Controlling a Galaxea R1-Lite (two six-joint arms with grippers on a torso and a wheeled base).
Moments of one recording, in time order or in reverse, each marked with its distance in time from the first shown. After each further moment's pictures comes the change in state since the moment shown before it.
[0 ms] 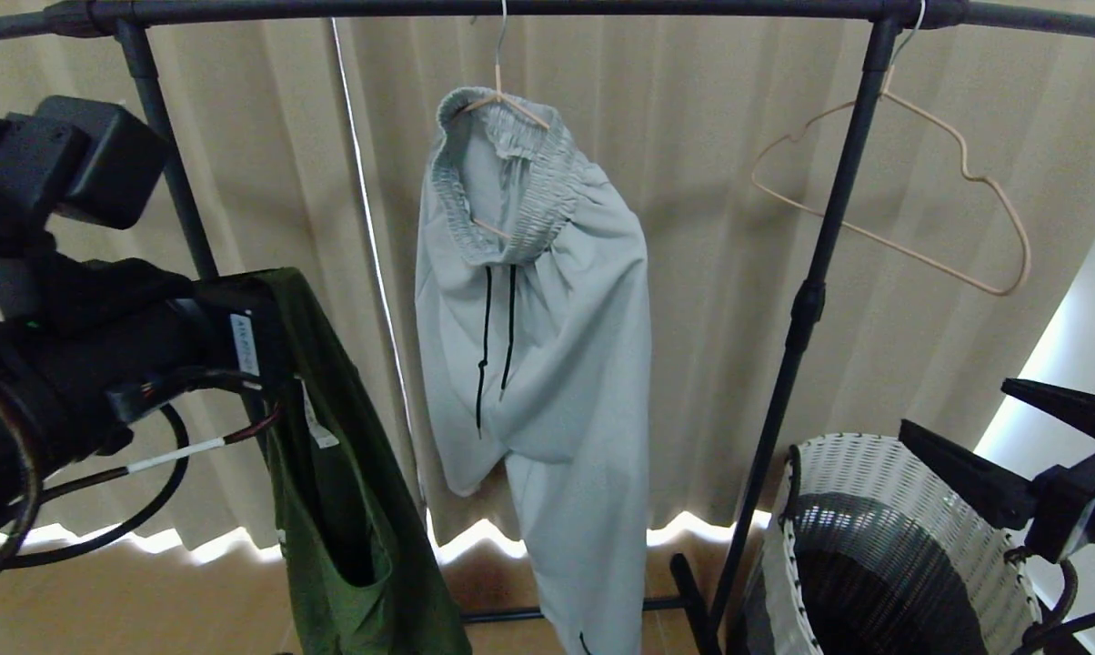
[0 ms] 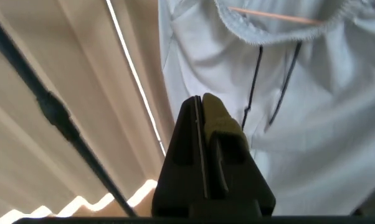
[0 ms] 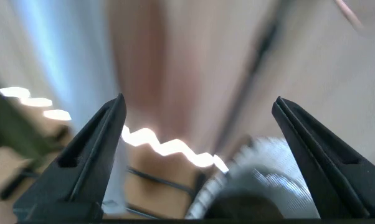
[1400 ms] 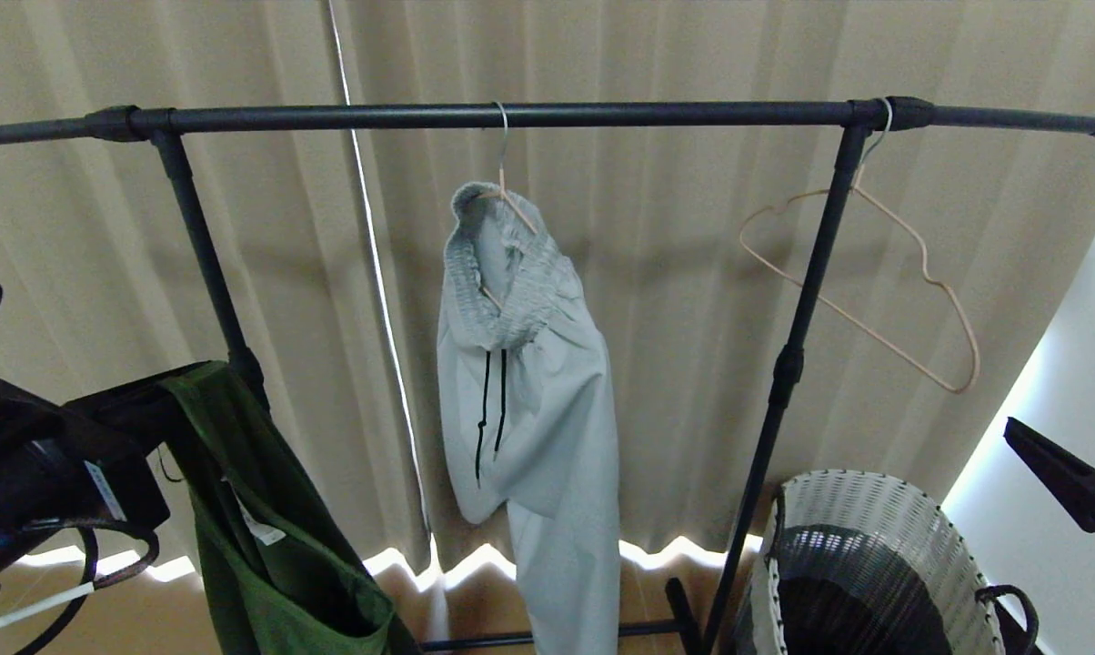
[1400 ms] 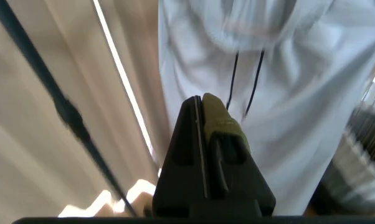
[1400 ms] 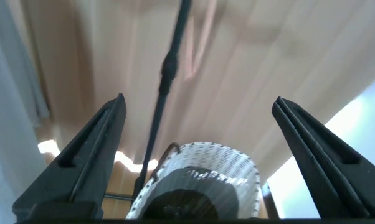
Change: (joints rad) left arm 0.196 -0.203 0.328 -0.140 -0.319 -0.033; right arm -0.187 -0.123 0.049 0.002 -0.027 -0.123
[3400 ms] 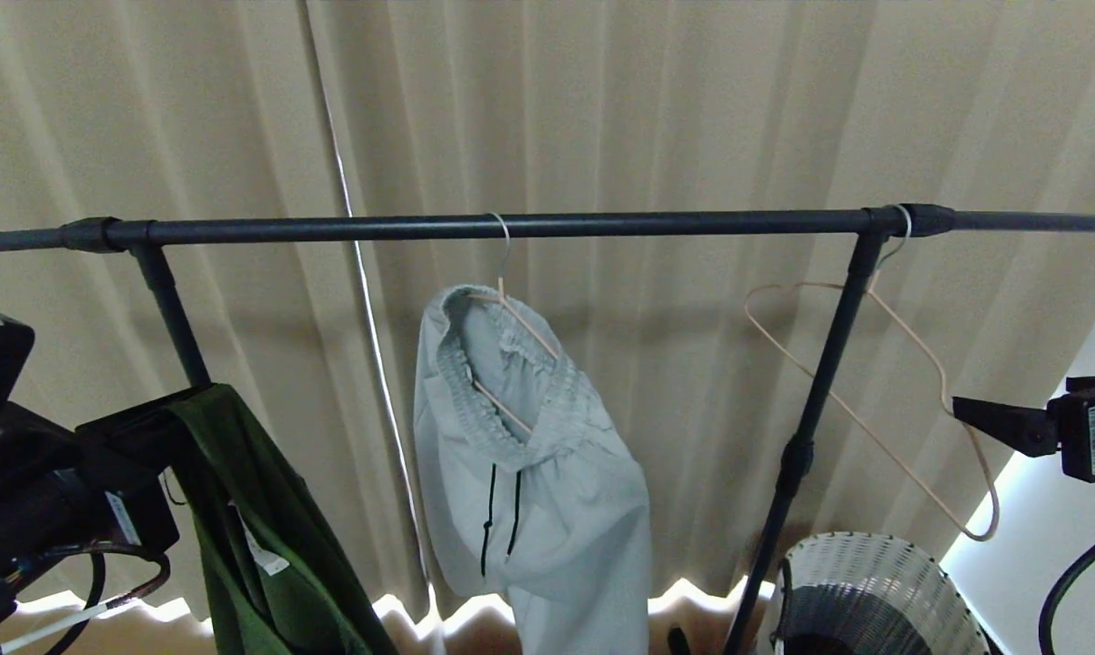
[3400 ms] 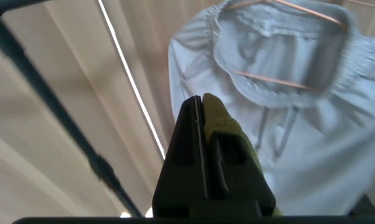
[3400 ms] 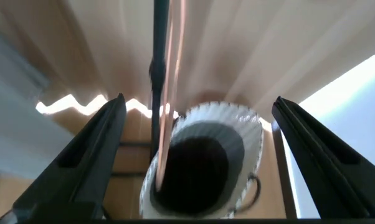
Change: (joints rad) left arm 0.022 0.010 0.078 -0.082 0.001 0.063; right arm -0.072 0.269 -0.475 0.620 0.012 0.143
